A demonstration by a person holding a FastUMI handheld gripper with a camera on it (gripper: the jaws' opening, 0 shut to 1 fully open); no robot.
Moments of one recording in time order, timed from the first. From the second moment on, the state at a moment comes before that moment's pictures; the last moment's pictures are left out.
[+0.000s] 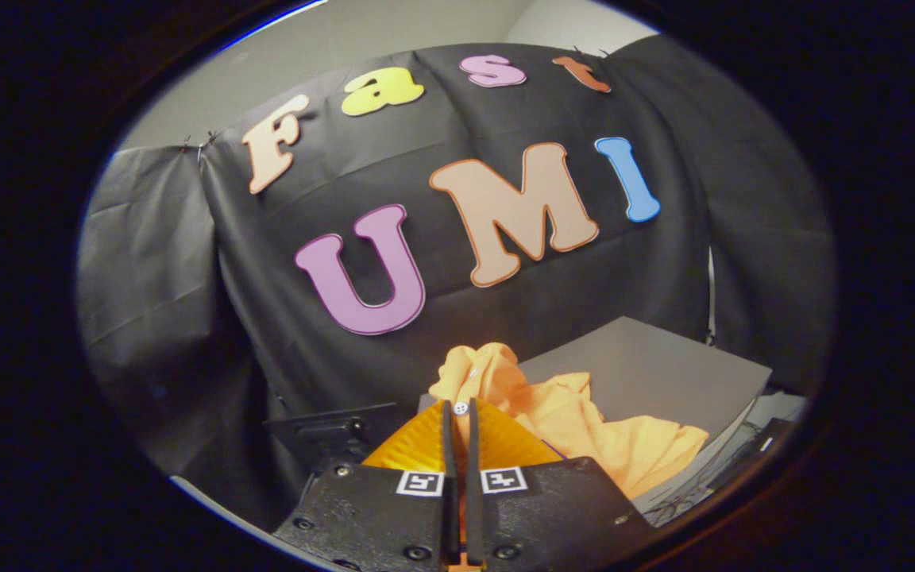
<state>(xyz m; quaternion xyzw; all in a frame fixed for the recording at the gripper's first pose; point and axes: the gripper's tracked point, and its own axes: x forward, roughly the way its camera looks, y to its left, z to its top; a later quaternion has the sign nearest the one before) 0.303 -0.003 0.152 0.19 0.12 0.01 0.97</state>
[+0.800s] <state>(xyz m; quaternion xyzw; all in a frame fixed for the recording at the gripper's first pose) 0.327 0.254 0.092 0.16 0.16 0.17 0.96</state>
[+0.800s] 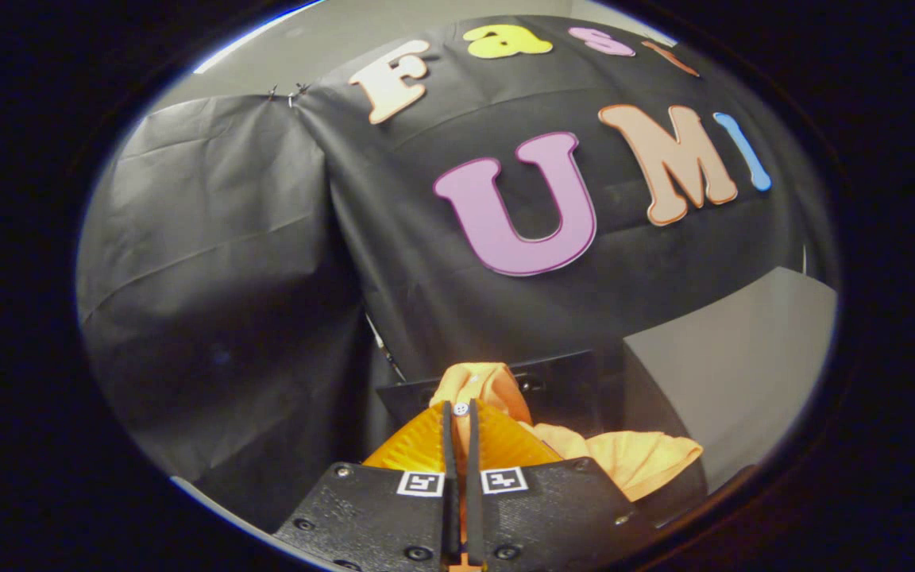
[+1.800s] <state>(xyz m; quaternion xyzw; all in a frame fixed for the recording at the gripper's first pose) 0.321 0.320 -0.115 0.13 0.27 0.17 0.94</state>
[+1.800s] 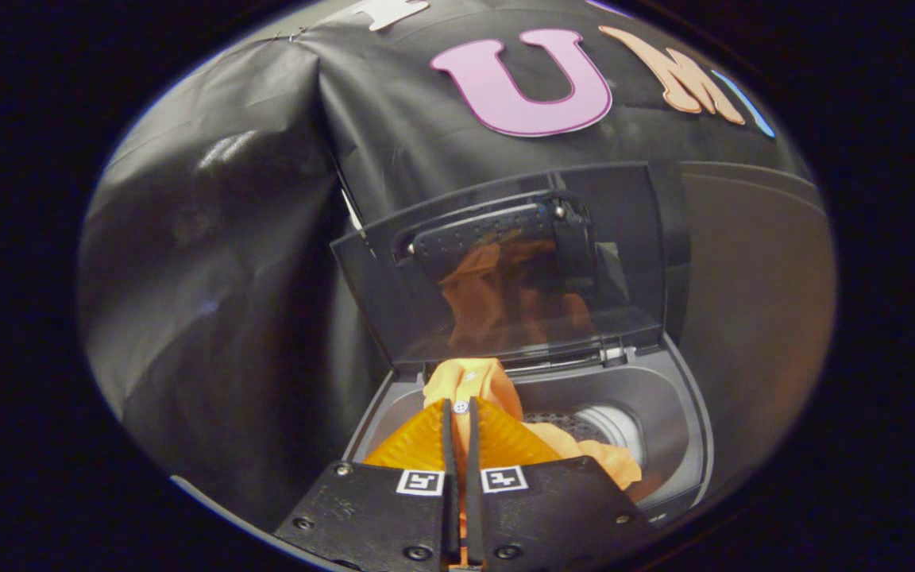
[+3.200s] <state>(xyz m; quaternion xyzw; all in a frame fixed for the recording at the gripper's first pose) 0.331 0.327 -0.194 0.11 0.29 0.12 0.94</state>
